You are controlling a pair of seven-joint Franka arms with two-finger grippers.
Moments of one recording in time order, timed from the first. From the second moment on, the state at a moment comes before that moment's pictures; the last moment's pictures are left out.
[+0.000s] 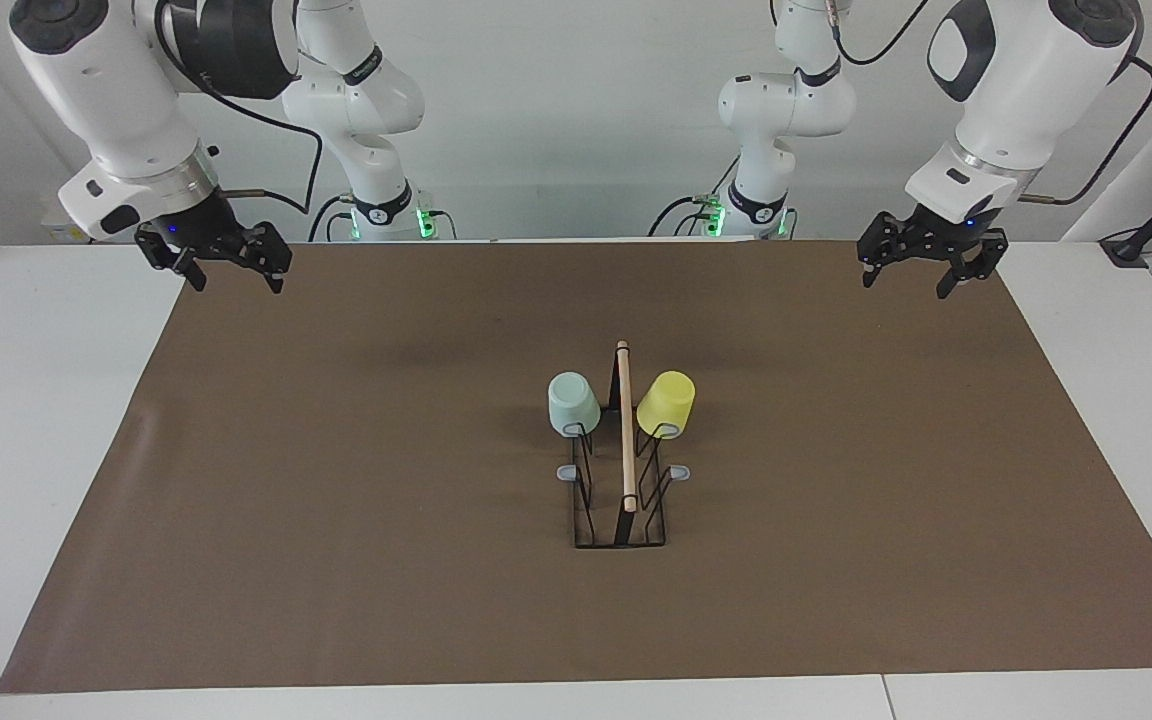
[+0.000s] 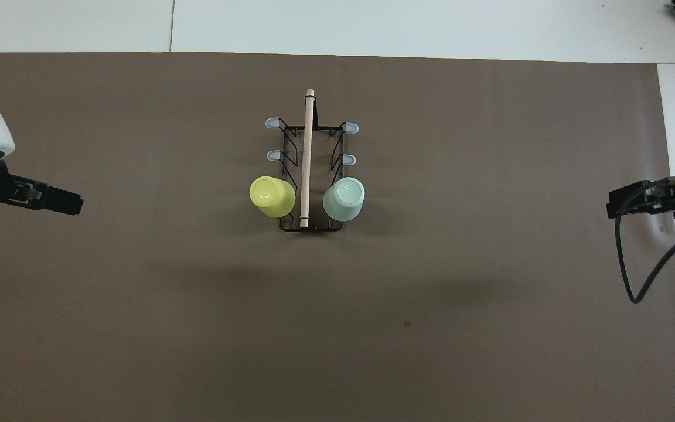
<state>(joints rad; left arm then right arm) -0.16 -0.06 0.08 -1.72 -0.01 1.67 0.20 -0.02 -0.04 -0.02 -1.68 -0.04 1.57 0.01</state>
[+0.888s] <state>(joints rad) -0.04 -0.04 -0.04 -1.65 -0.01 1.56 0.20 -0.01 -0.04 -0.02 -1.63 -0.02 1.50 0.01</state>
